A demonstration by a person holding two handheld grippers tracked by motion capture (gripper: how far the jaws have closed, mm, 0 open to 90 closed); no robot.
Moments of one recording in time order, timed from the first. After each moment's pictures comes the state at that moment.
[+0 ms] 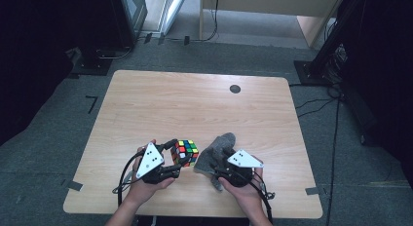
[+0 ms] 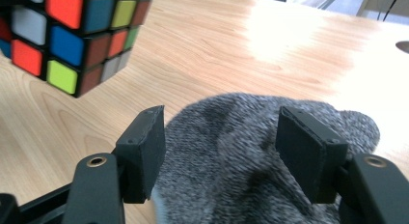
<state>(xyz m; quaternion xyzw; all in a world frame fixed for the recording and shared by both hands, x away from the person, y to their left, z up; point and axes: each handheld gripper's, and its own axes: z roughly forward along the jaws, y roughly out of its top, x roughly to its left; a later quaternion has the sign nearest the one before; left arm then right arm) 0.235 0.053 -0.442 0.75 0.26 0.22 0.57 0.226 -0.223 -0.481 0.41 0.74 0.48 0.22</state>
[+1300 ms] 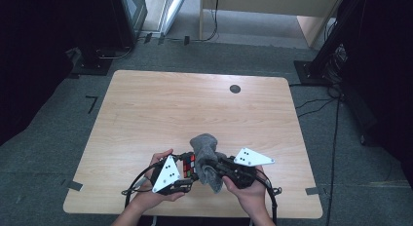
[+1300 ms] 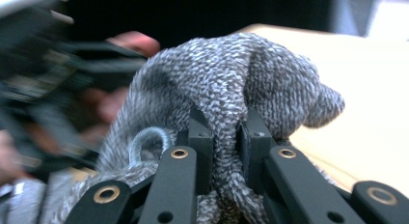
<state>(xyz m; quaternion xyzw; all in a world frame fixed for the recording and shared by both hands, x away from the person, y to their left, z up) 0.216 0.024 -0.453 0.80 0.16 0.21 0.55 0.217 -0.228 -0.442 0.34 0.73 0.59 0.11</state>
